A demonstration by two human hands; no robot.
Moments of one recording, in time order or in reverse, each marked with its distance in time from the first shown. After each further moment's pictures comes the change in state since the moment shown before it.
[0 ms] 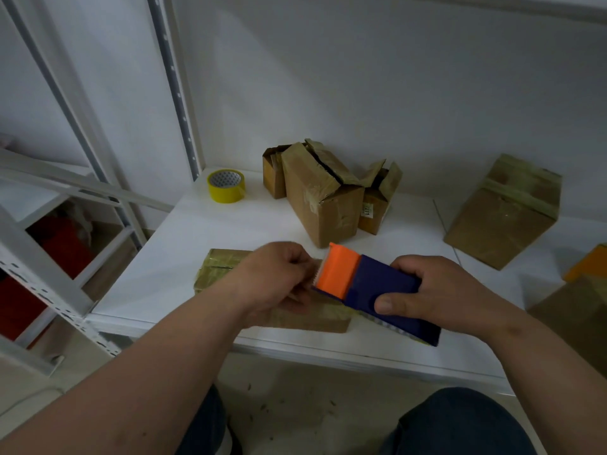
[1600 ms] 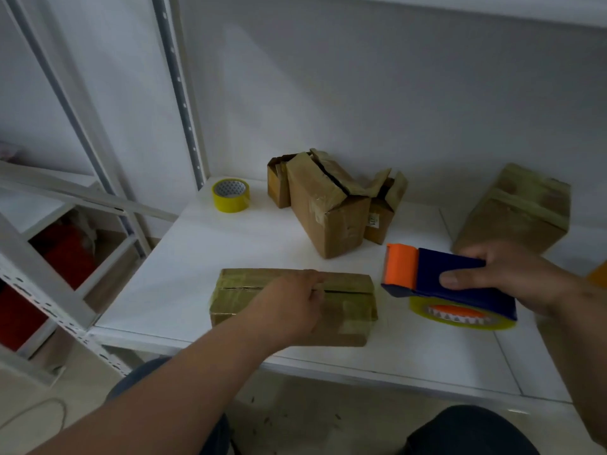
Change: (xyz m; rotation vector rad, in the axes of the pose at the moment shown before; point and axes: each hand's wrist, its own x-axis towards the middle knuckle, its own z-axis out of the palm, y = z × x) left_hand 0.011 -0.019 0.011 0.605 0.026 0.224; right_hand 0.009 0.028 -0.068 0.082 -0.024 0.231
